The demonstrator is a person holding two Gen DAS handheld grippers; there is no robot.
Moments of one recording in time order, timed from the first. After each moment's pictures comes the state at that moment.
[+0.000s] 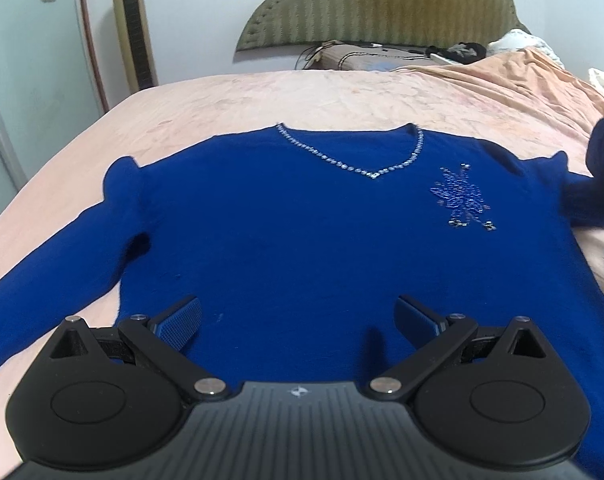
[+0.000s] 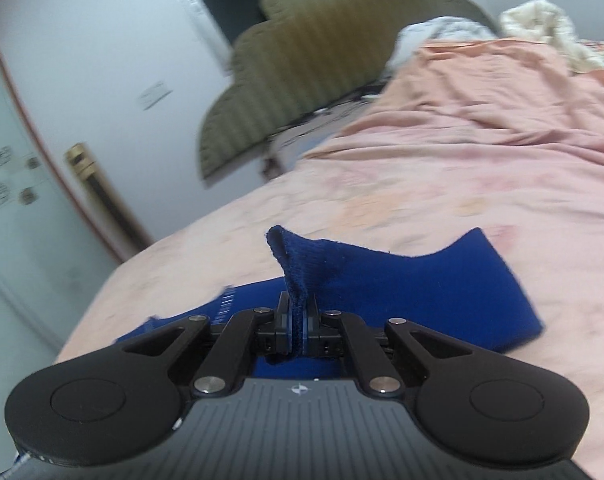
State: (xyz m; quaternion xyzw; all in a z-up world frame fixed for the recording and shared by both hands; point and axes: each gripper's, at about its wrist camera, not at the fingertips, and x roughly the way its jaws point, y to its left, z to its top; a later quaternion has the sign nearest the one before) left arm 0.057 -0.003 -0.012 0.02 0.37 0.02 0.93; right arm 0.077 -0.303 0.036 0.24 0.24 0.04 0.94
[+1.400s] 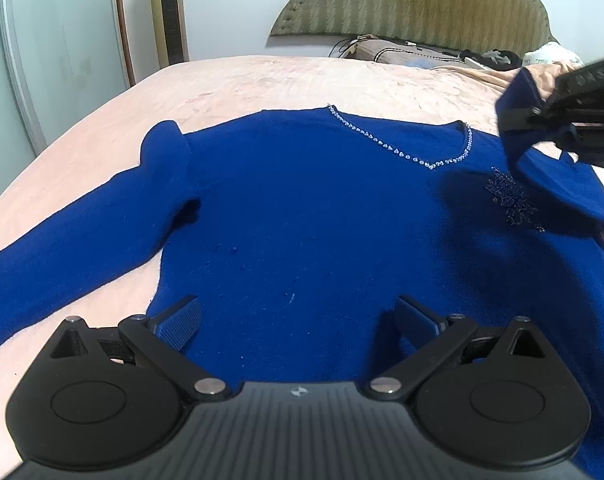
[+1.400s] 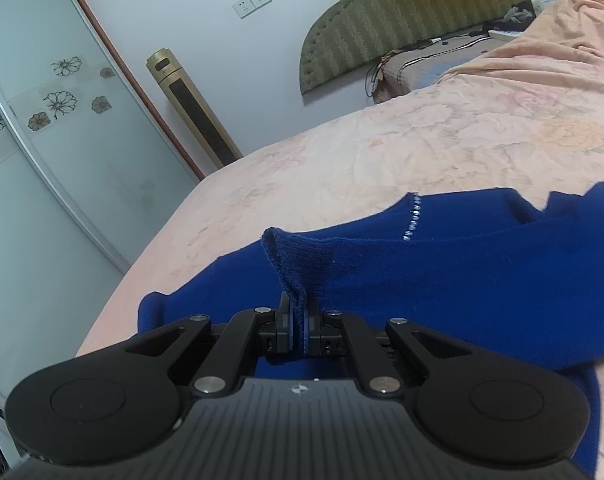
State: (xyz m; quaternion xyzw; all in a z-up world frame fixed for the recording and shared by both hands) left arm 0.057 0.035 -0.029 -0.02 0.38 0.05 0.92; right arm 0.145 -0.122 0.019 0.21 0.31 0.18 0.91
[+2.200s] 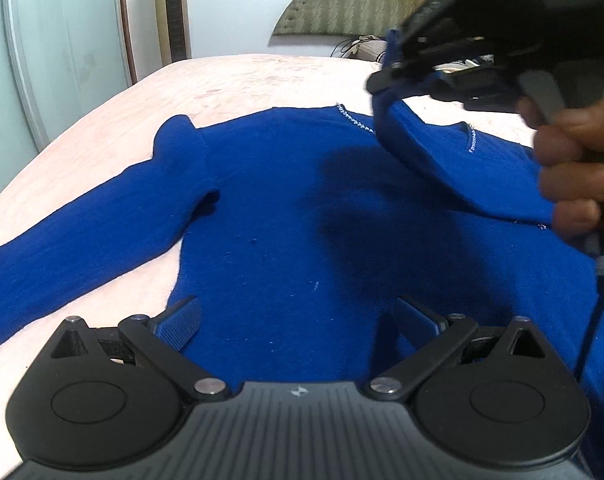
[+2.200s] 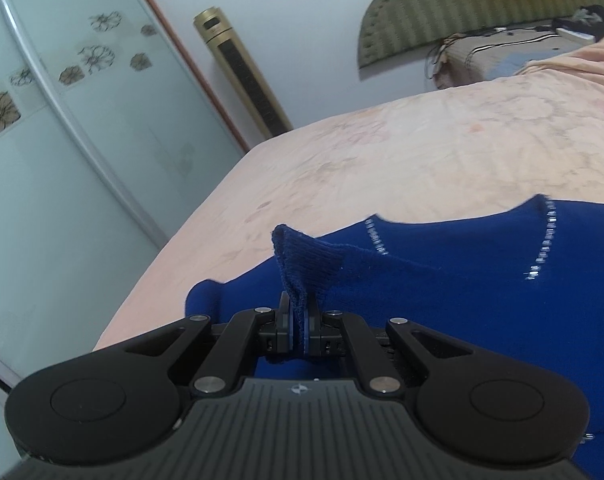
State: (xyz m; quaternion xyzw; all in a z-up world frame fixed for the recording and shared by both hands) left arm 0.048 0.050 -0.028 -0.02 0.38 0.04 0.92; right arm 0.186 -0.015 0.029 0.17 0.33 0.24 0.90
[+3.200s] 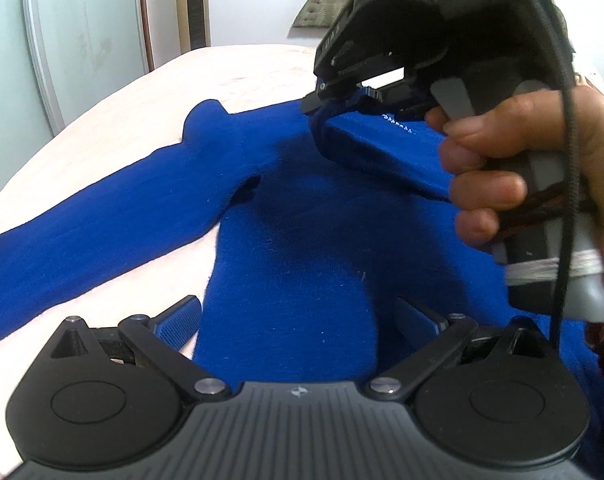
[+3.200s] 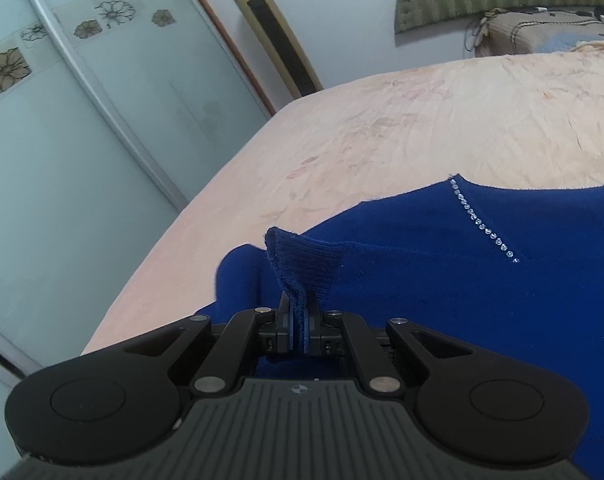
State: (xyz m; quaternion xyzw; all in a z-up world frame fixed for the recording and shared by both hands) left arm 0.047 0.074 -0.032 -0.04 0.39 0.06 0.92; right arm 0.207 0.061 0.007 0.15 0.37 0.27 0.88
